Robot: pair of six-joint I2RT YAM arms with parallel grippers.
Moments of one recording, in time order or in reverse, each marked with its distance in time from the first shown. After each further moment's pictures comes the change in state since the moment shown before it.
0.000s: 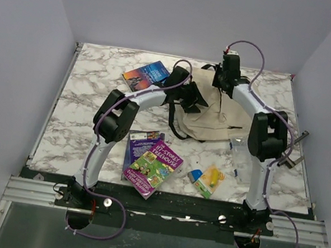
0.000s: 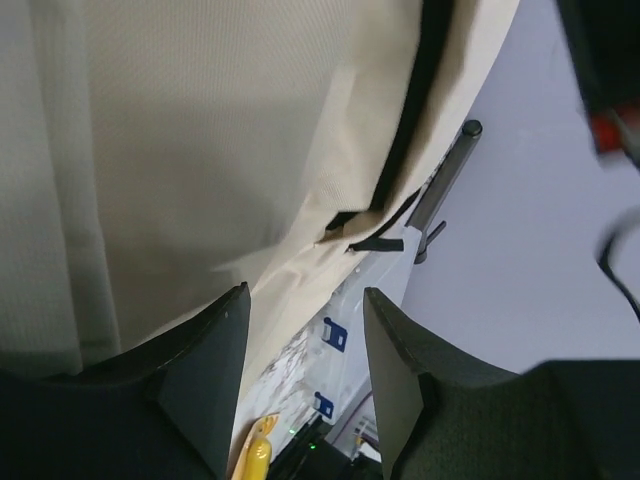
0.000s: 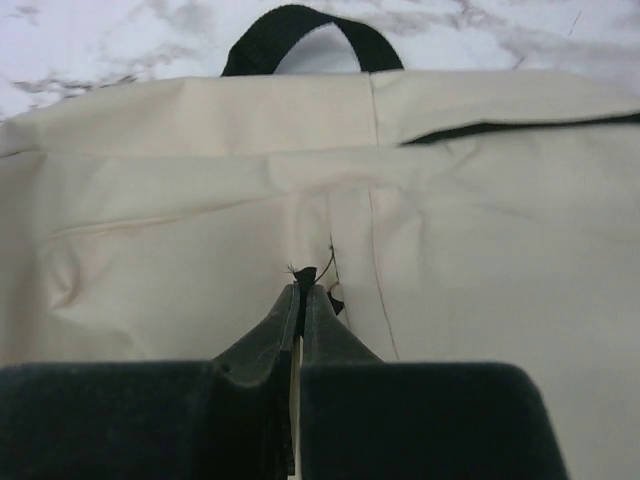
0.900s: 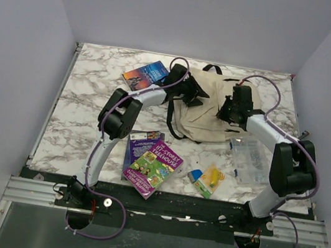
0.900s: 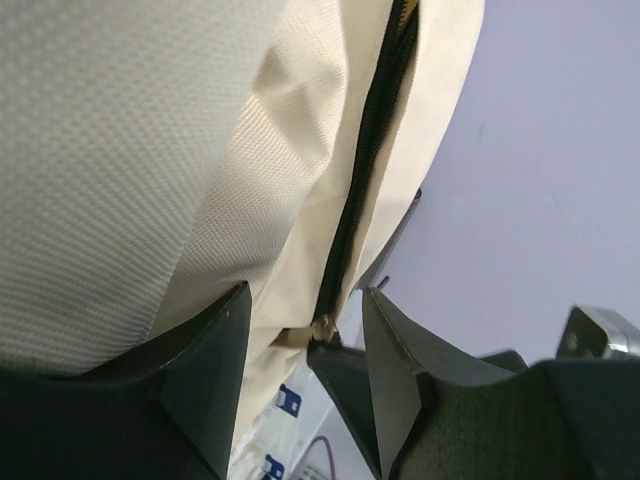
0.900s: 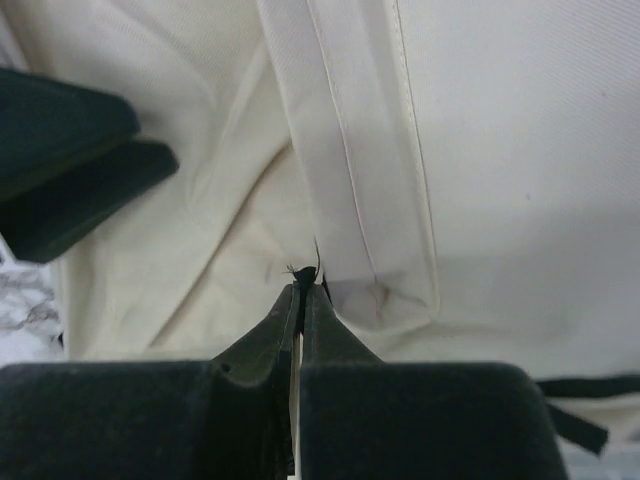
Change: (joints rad) left arm 0.037 0.122 0.080 0.140 -0.025 -0.193; right arm -0.020 -0.518 -0.721 -0.001 -0.171 0.326
